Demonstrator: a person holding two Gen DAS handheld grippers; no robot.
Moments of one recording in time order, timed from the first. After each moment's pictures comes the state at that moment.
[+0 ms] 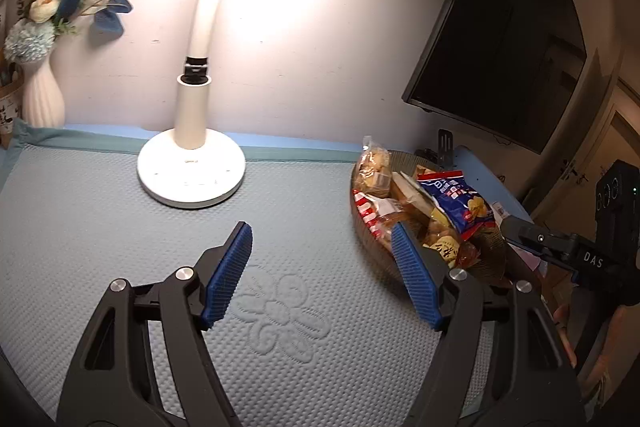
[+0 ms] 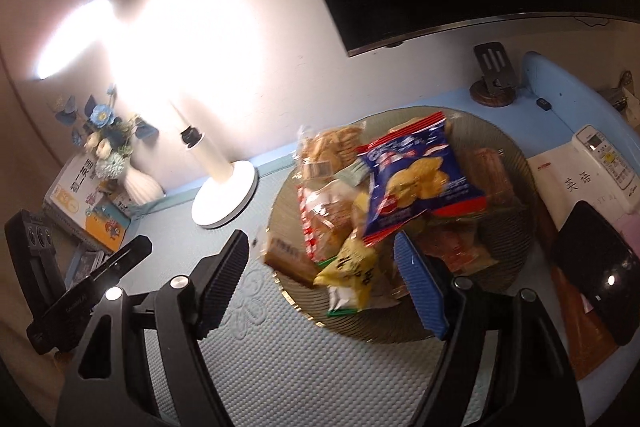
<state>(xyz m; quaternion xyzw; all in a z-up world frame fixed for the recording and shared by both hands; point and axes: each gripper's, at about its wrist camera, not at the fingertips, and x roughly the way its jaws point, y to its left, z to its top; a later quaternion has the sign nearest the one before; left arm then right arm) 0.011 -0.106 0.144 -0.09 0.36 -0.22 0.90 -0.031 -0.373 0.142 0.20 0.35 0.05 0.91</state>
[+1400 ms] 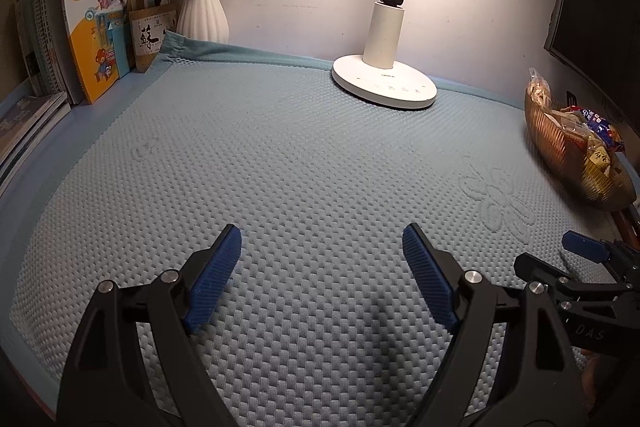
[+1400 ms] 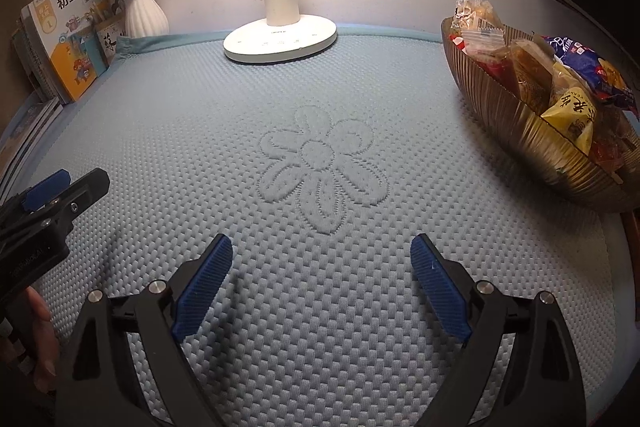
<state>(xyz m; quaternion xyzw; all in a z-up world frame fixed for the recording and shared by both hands) -0.042 0.011 0.052 -0.04 0.39 -0.03 0.92 -0.030 -0.177 0.024 0.00 0.44 0.04 0.90</state>
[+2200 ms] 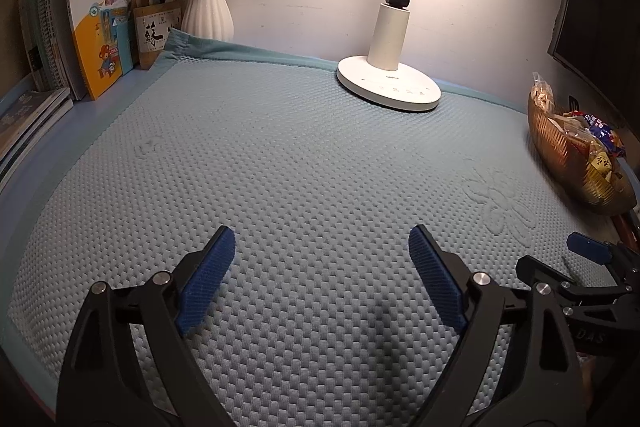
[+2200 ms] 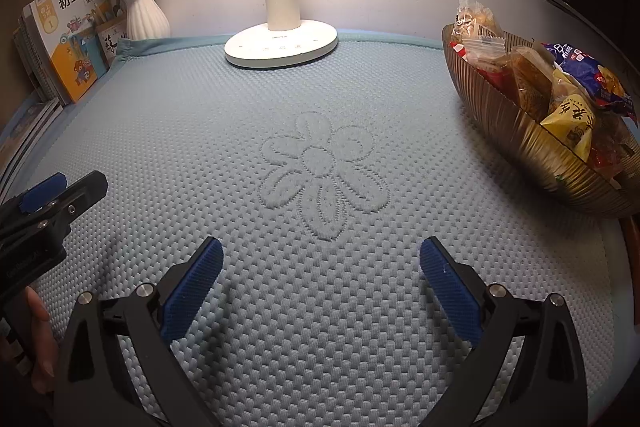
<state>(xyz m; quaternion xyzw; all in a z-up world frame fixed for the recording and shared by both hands) -0.041 0.014 0.051 -0.04 0.39 -0.02 0.92 -0.027 -0.178 0.025 0.00 0.43 0.04 0.90</state>
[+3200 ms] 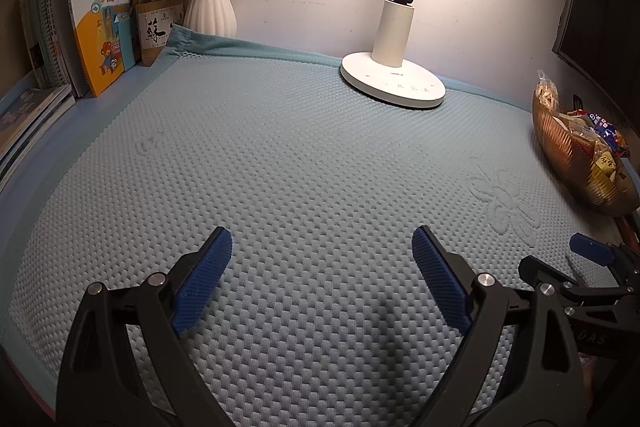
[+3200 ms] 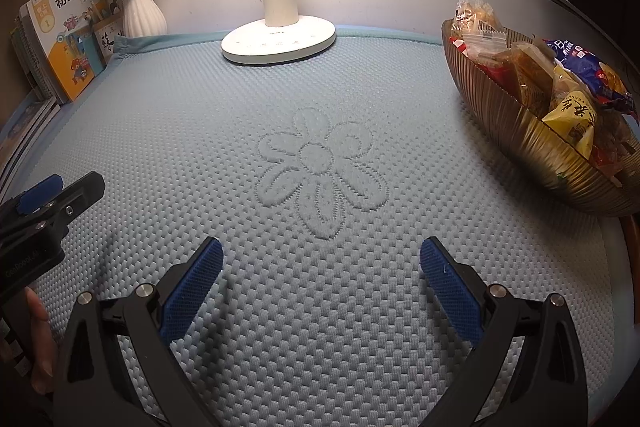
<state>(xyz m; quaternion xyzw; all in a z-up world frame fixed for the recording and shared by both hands) -0.039 0.015 0.048 -0.04 0.40 -0.02 0.92 -0.026 -0.178 0.025 0.00 0.44 0.03 0.90</state>
